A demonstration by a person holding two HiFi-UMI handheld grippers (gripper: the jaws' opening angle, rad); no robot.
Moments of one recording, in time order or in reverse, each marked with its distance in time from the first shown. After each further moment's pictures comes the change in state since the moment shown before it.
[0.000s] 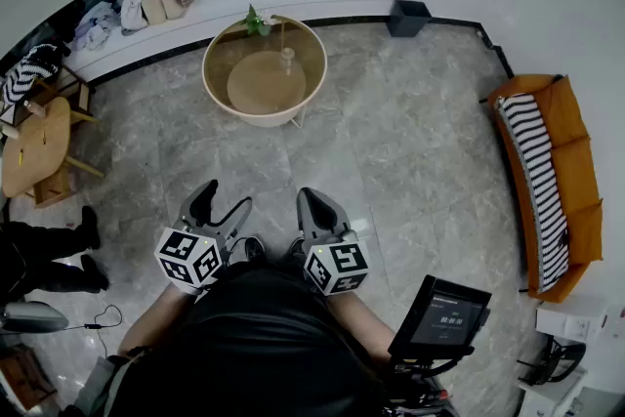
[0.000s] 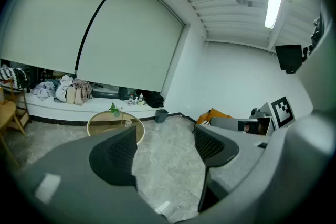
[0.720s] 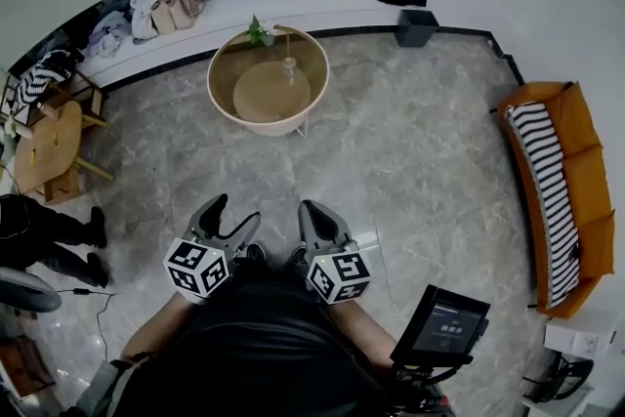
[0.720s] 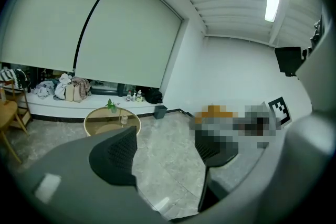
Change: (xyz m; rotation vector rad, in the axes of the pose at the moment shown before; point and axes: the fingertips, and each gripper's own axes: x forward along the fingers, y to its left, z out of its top) left arm 0.015 -0.068 -0.024 0.003 0.040 0.014; right arm -0.044 -0.038 -0.008 0.048 -0.003 0.070
